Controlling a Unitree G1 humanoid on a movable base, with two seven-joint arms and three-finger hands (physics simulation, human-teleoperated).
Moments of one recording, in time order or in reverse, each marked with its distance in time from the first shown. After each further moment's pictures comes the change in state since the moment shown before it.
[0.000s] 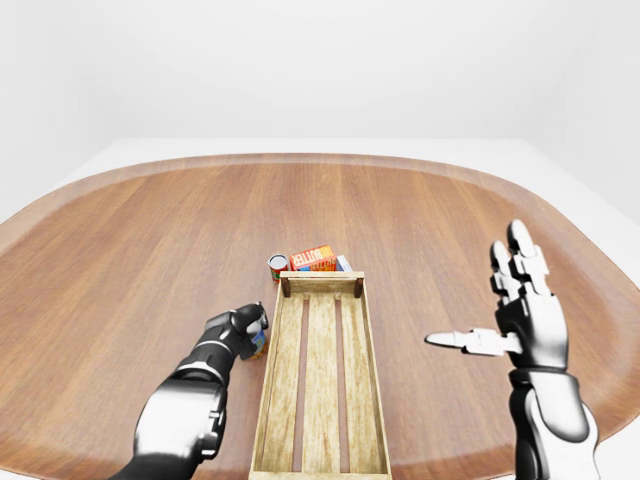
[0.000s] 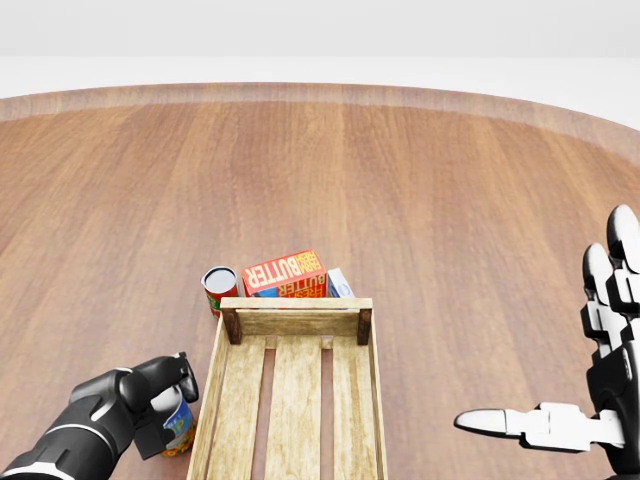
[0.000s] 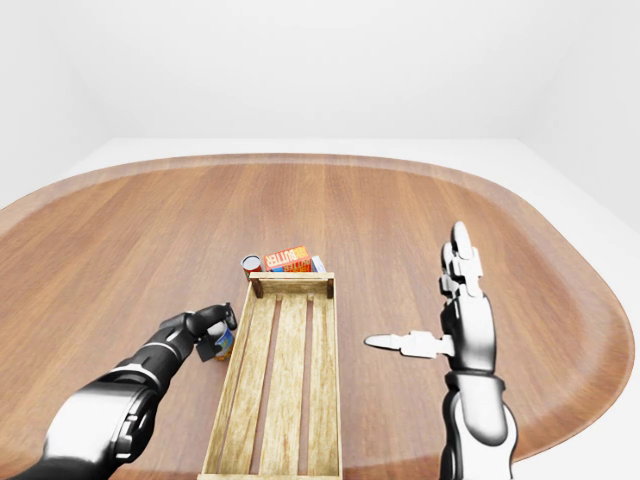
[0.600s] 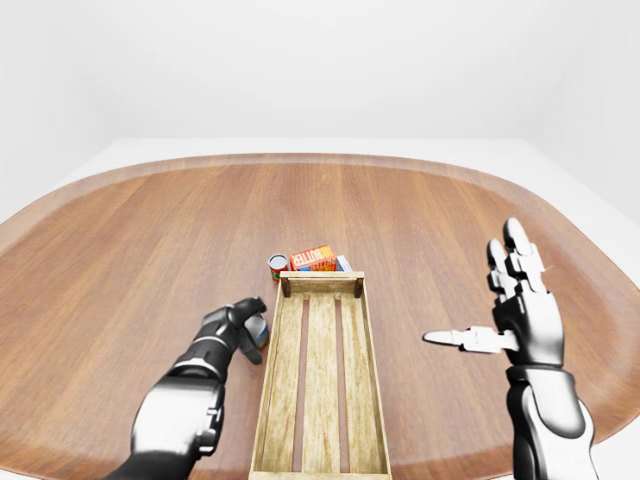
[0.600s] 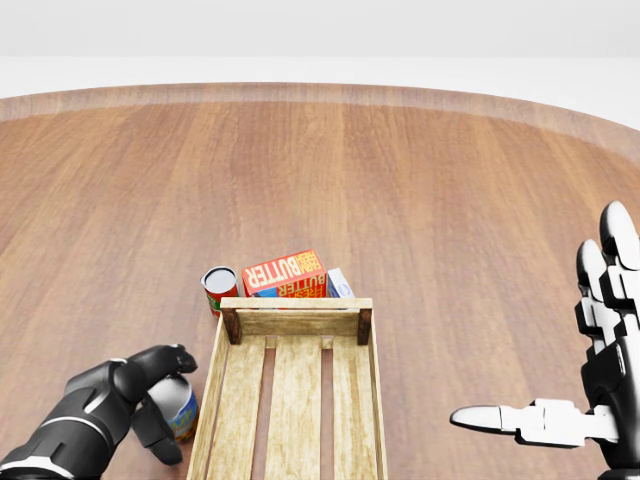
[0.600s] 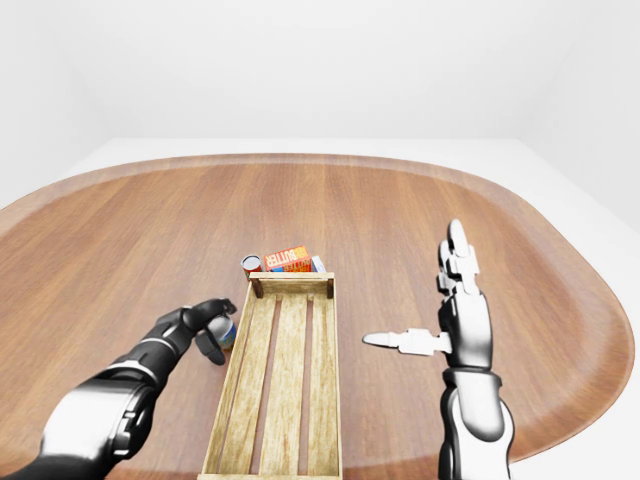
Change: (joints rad) left arm -0.009 0.013 0.003 0.004 -0.040 0.000 0.000; right arm -0.012 -0.006 0.012 0.009 -0.004 0.000 -0.005
